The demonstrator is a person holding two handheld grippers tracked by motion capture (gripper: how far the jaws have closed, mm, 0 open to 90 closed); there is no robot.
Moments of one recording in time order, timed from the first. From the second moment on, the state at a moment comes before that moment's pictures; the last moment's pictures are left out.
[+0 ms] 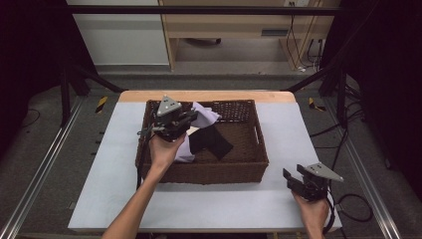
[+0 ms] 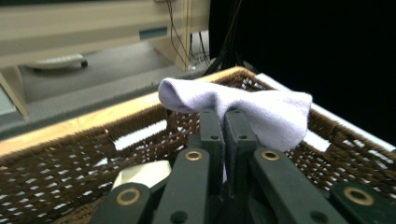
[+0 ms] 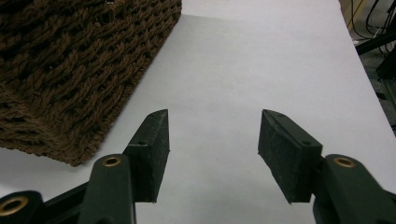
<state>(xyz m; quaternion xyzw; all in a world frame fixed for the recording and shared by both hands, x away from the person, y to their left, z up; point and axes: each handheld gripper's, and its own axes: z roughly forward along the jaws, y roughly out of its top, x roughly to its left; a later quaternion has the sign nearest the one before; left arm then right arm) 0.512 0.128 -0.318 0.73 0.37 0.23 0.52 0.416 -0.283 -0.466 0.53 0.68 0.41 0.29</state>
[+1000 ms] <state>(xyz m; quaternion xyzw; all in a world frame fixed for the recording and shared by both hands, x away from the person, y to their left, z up) 0.399 0.181 -0.286 0.72 0.30 0.23 0.58 0.413 -0.283 -0.465 0.53 0.68 0.41 0.29</state>
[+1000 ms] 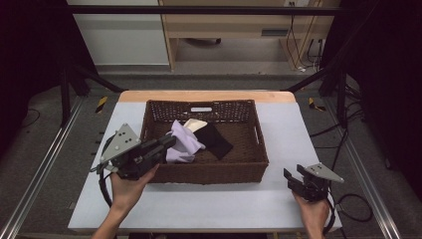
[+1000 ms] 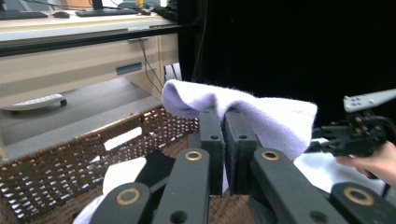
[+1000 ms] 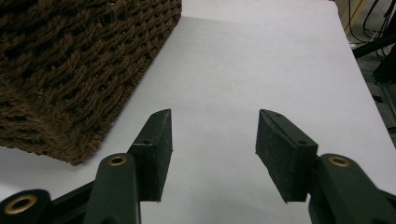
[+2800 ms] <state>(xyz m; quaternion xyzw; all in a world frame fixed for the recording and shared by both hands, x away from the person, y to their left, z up) 0.374 0.131 -0.447 0.84 0.32 0.12 0.42 0.413 -0.277 -0.473 0.53 0.69 0.39 0.29</state>
